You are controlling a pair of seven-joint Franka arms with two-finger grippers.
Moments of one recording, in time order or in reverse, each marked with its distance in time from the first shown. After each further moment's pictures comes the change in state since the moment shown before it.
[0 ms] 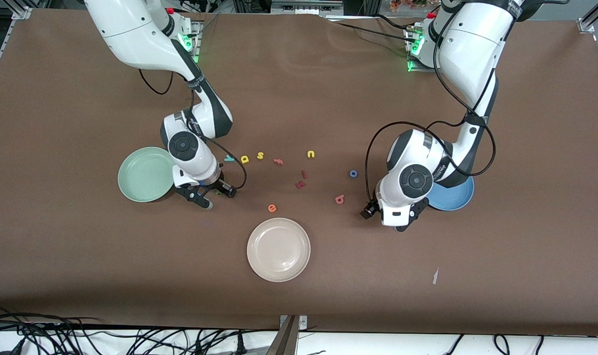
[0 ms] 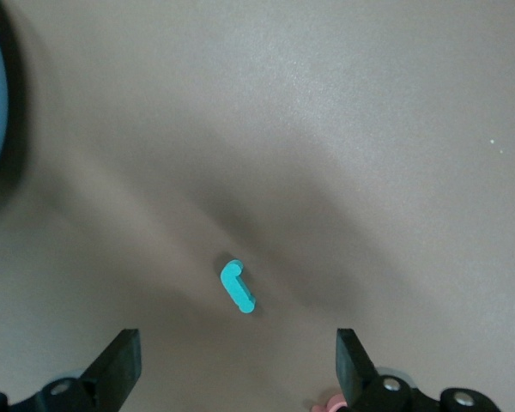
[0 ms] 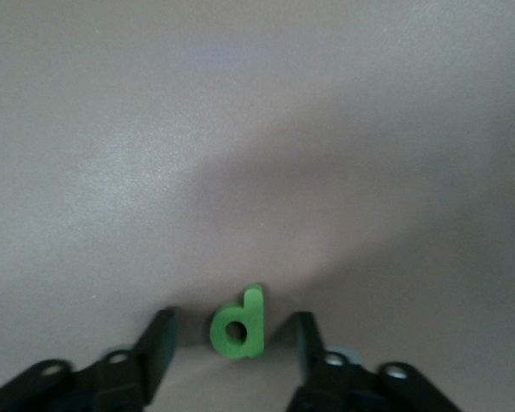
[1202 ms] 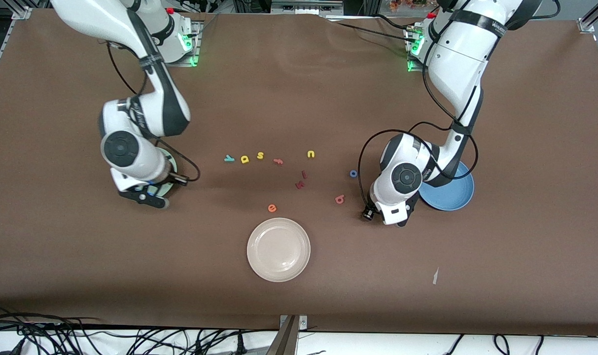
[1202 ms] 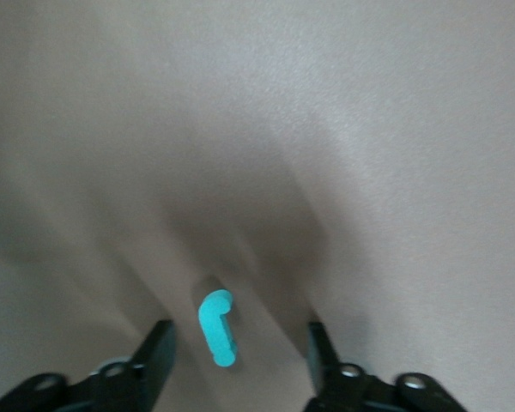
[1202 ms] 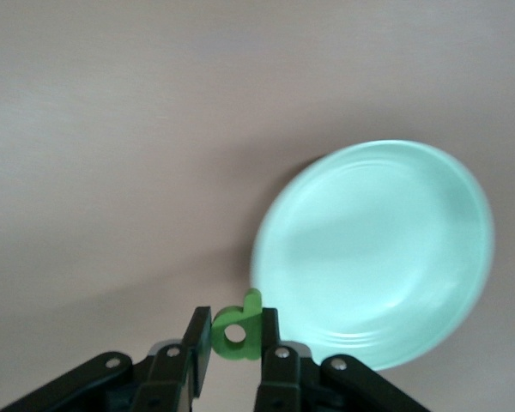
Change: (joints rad) left arm -0.010 0.052 0.002 -0.082 0.000 0.202 -0.229; right arm -0.011 -0.233 -0.211 0.005 -0.002 -0.445 -0.471
